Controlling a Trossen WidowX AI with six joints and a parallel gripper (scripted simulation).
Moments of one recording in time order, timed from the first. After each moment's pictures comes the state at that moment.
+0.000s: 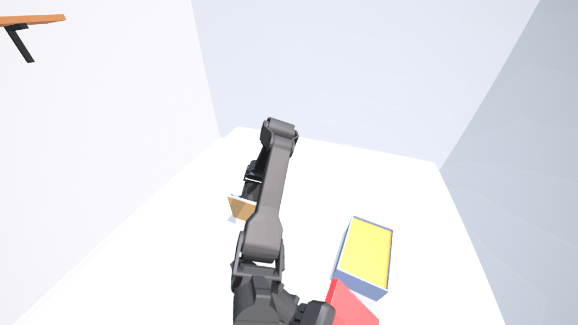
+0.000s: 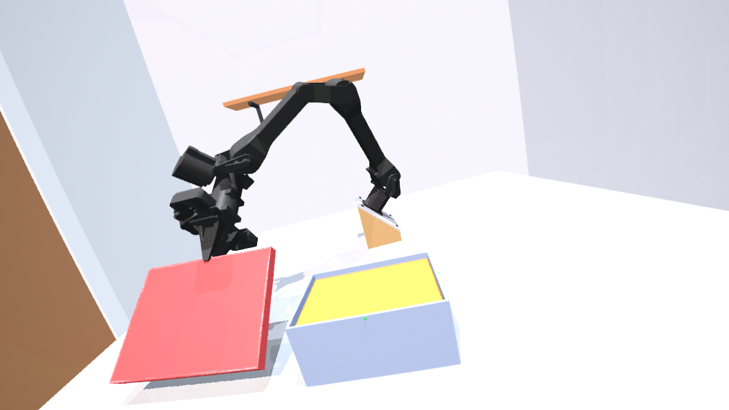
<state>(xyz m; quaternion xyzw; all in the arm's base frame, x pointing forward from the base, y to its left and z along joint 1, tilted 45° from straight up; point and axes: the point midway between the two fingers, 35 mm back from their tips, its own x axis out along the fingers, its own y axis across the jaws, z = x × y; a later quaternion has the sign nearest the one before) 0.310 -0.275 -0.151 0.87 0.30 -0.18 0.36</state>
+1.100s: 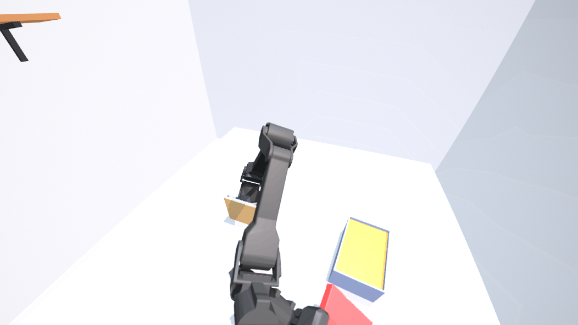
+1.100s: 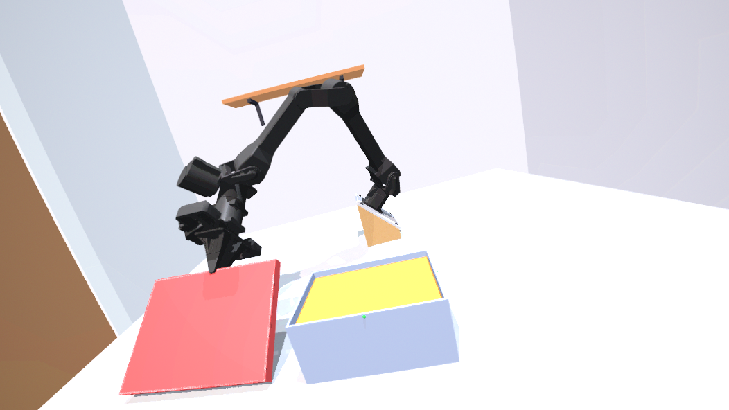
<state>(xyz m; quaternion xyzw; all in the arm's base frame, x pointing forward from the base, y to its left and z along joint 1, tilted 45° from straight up) 0.310 -0.257 -0.170 0.87 0.30 -0.18 0.36</state>
